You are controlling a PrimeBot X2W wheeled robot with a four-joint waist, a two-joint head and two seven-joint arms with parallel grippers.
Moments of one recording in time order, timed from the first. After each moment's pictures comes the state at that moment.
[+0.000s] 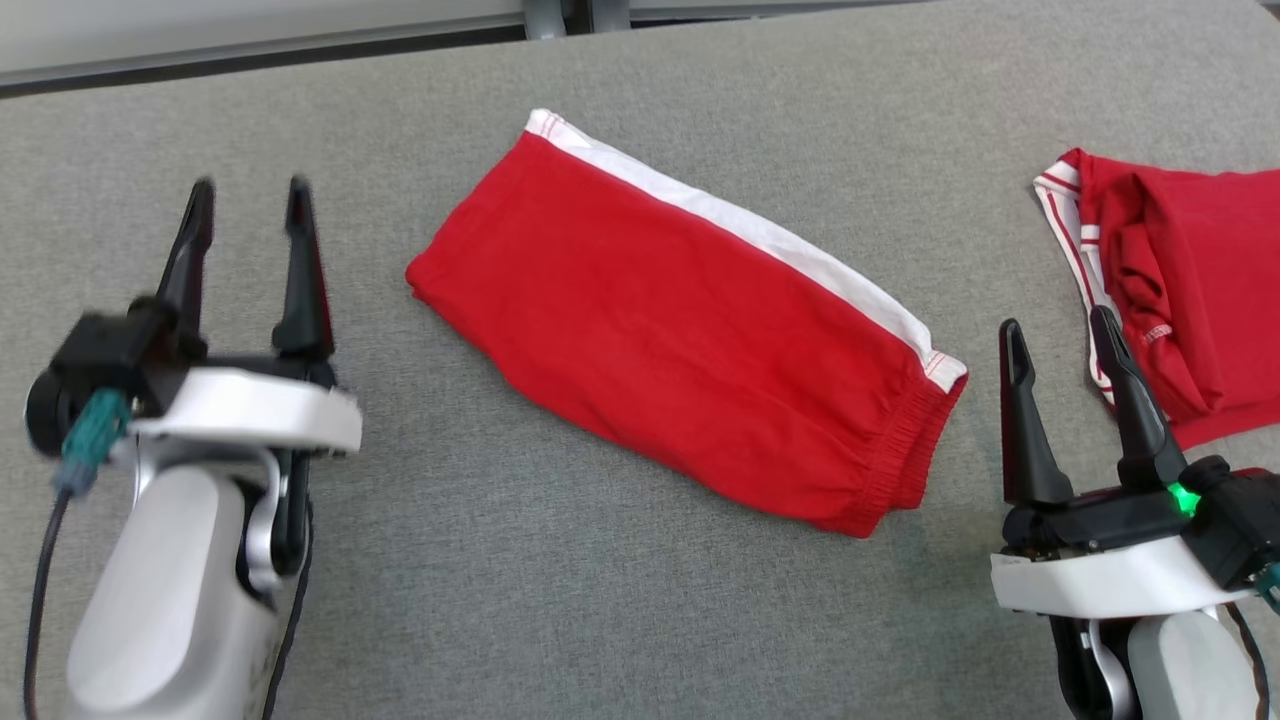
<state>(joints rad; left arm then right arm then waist) -0.47 0.21 -0.18 0.28 -0.39 0.09 -0.26 -0.16 -0.09 0.11 0.01 0.20 0.13 -0.26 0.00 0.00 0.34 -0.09</state>
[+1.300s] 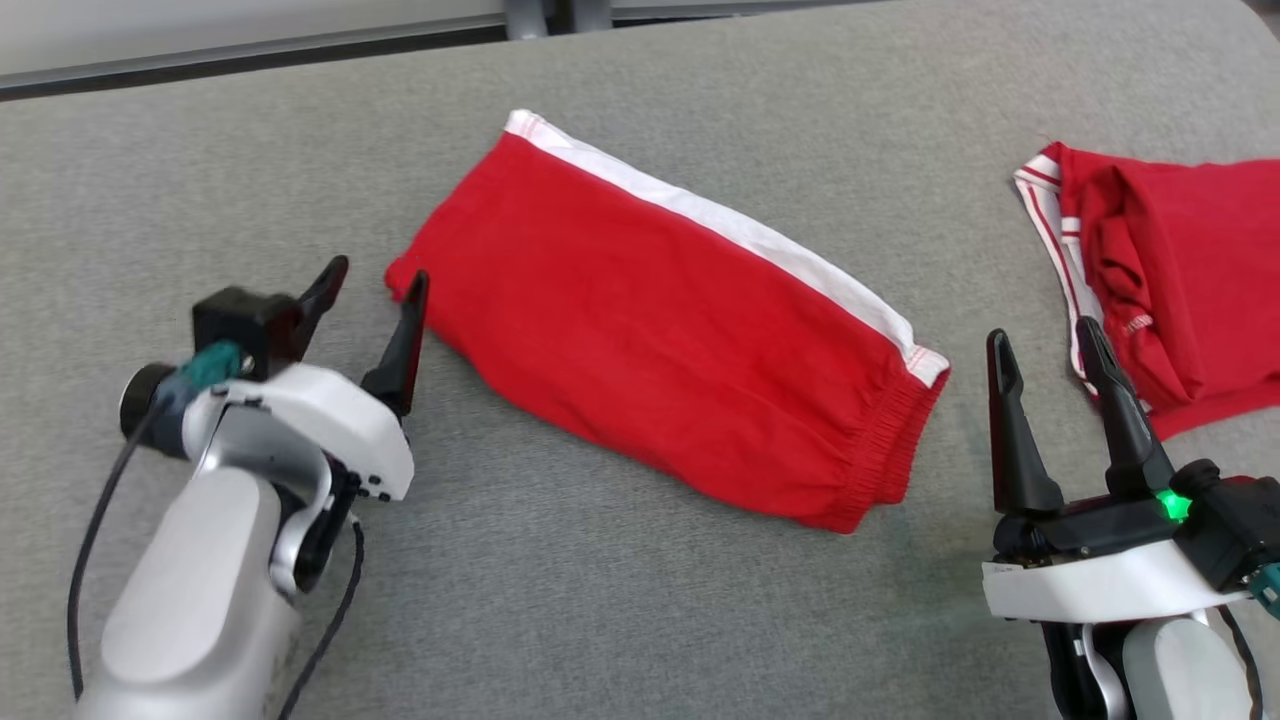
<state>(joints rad) -0.45 0.23 -0.27 0.31 -0.38 -0.04 -0.01 -0.13 -0.08 0.11 -0.01 0.21 0.13 -0.22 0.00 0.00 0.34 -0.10</state>
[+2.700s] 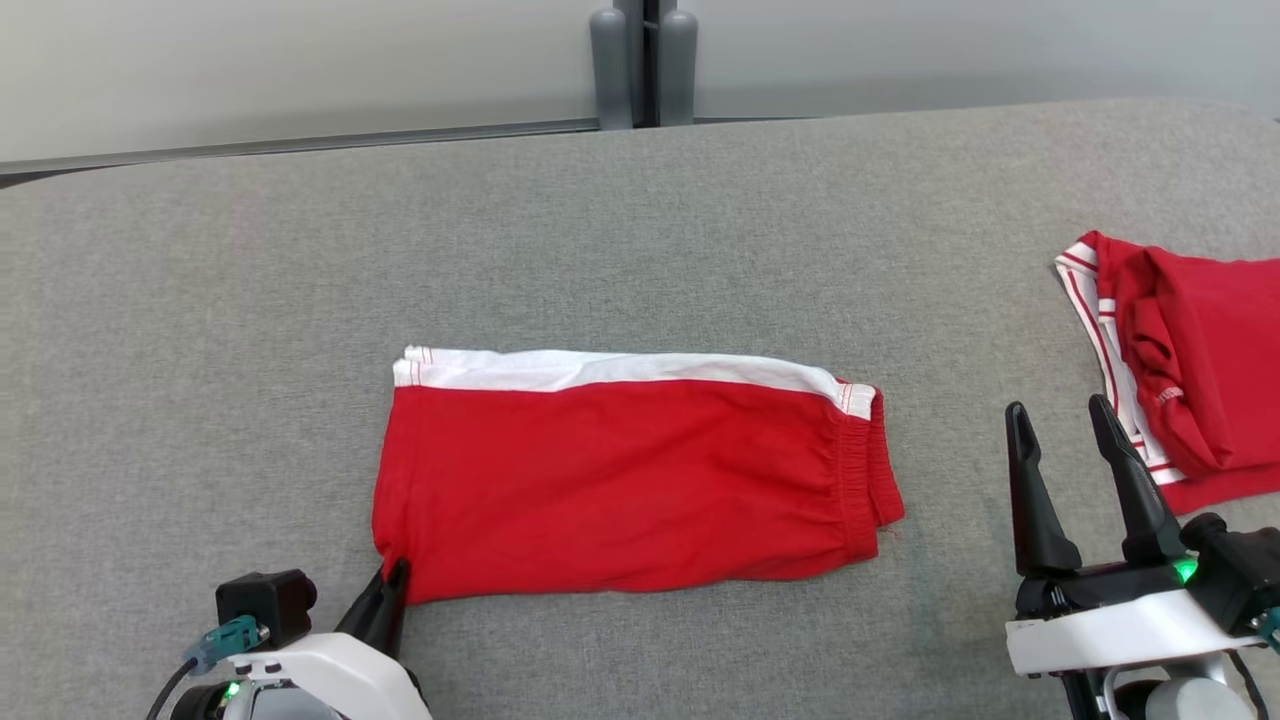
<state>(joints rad) 0.00 0.21 -0.26 0.16 -0.56 0.10 0.12 -0.04 -0.10 0.08 0.02 0.25 0.13 -0.19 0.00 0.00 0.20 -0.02</state>
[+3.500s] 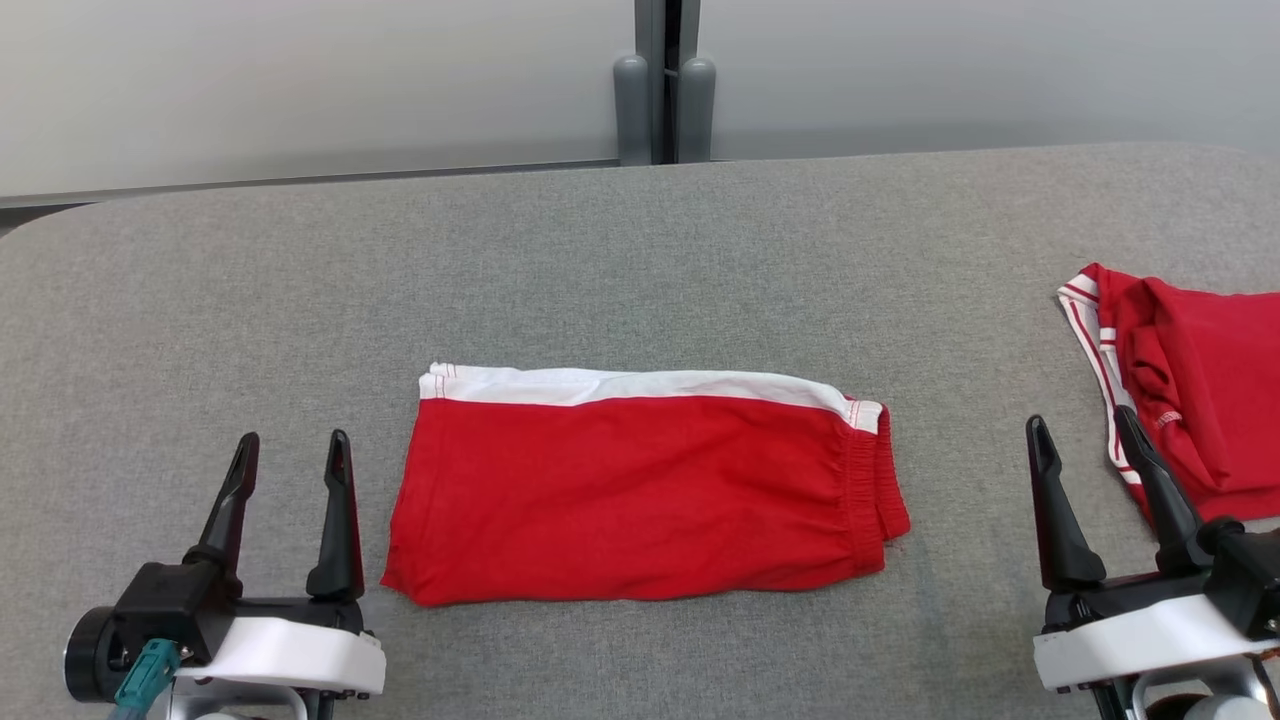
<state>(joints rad) -0.02 0.25 -0.20 0.00 -0.38 0.18 -0.23 0.01 -0.11 0.04 -0.06 0.18 0.13 -0.08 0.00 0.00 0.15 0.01</state>
